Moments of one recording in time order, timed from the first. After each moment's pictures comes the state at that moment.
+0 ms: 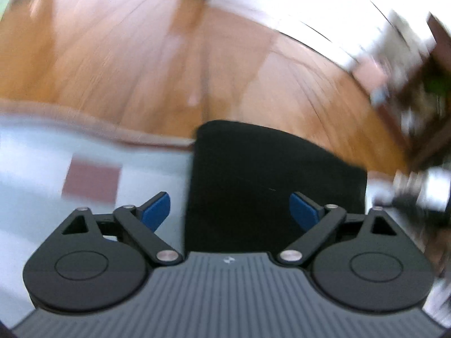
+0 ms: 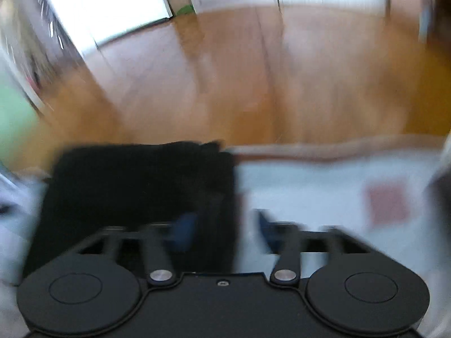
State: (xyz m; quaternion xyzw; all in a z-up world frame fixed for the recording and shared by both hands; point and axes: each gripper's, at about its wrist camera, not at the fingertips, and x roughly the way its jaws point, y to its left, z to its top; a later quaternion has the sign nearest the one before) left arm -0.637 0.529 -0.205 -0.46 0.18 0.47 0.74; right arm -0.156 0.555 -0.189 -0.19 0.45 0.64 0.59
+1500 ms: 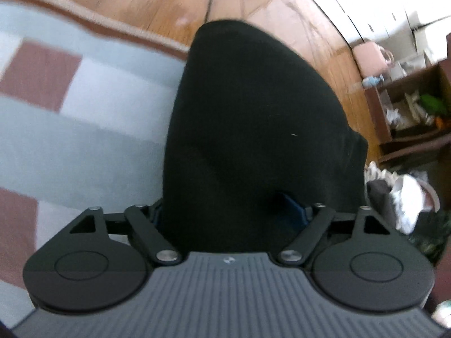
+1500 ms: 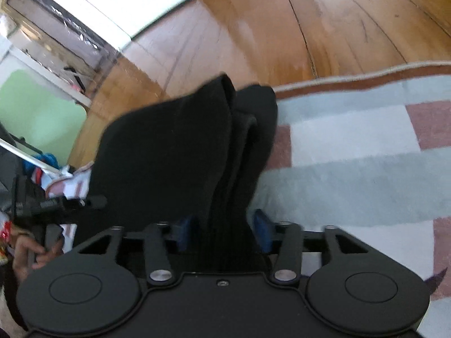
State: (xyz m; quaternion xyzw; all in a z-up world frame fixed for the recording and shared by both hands) left arm -0.607 0.544 -0.275 -0.60 0.20 0.36 0.69; right arm -0.144 0.514 -0.221 -0.15 0.54 0.67 0.49
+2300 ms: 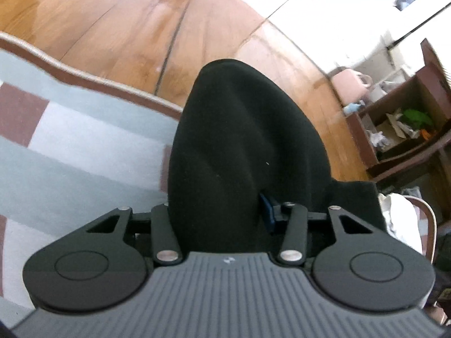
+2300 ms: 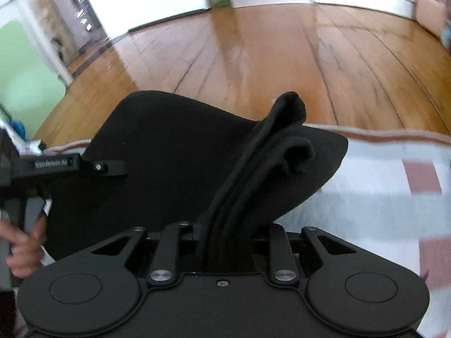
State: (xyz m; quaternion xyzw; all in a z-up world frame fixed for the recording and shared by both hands) left arm -0.569 0.503 -0.245 -0.50 0.13 0.40 0.76; right arm -0.253 0.485 -0.175 -0.22 0.40 0.67 0.58
